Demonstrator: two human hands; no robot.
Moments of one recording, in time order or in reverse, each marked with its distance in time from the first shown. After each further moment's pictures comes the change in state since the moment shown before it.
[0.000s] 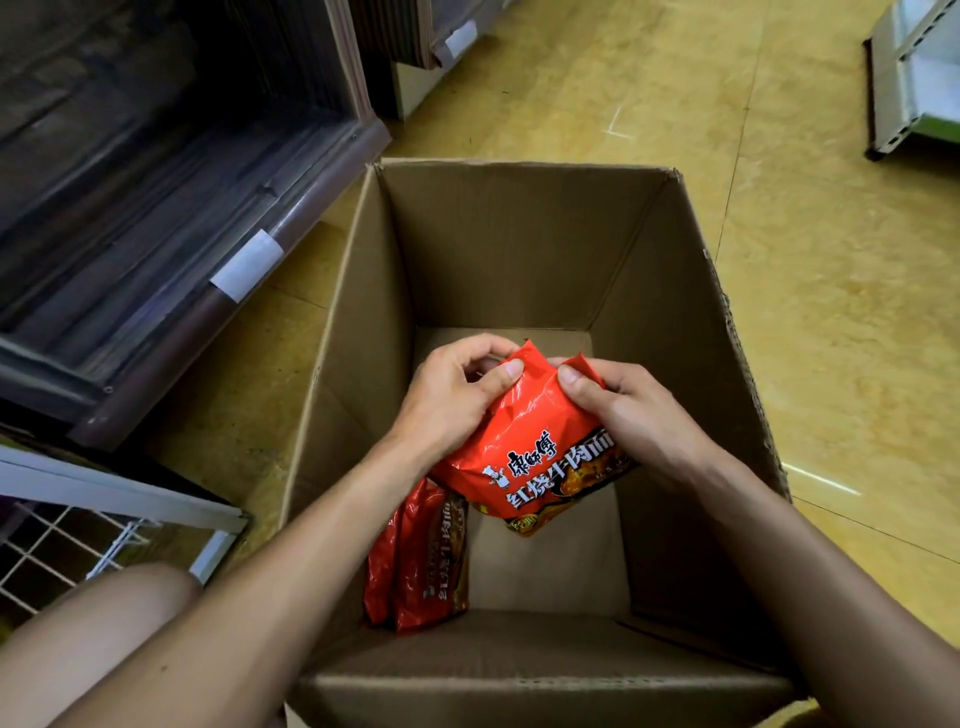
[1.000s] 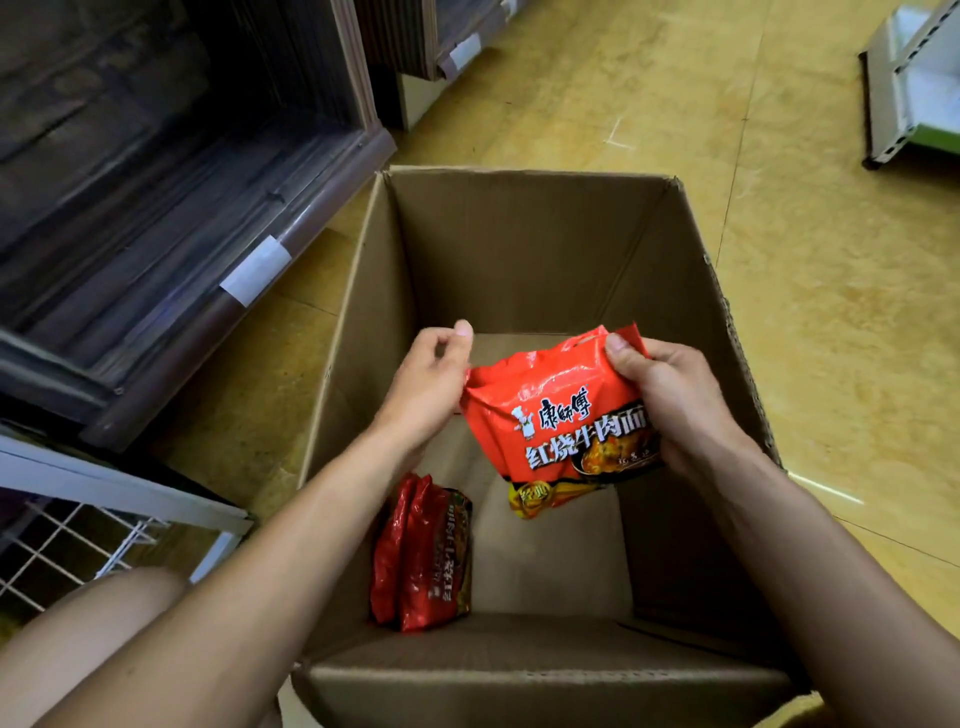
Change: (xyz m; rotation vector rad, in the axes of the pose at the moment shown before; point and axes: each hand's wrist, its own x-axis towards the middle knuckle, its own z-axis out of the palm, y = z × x) left_hand 0.000 0.004 -0.015 0.008 0.189 -0.259; right_hand -0.001 -0.009 -0.007 0.300 0.322 0.102
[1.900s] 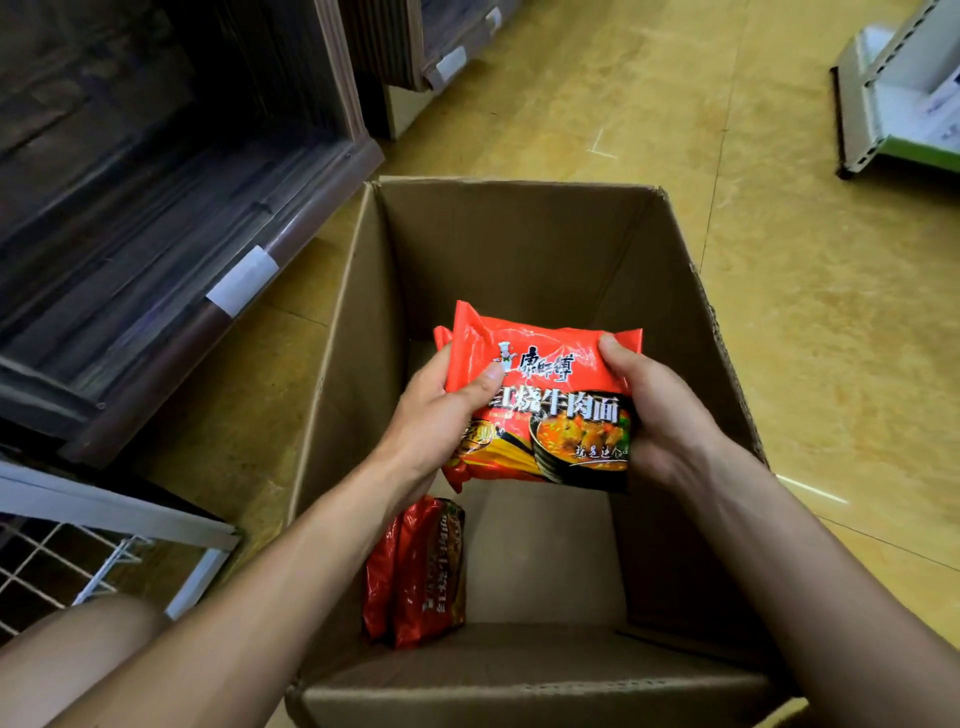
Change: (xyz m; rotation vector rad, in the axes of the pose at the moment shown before) left_hand -0.029 0.011 0.001 -0.398 -0.270 -0.074; right_hand 0.002 -0.005 0.011 0.423 -0.065 0.310
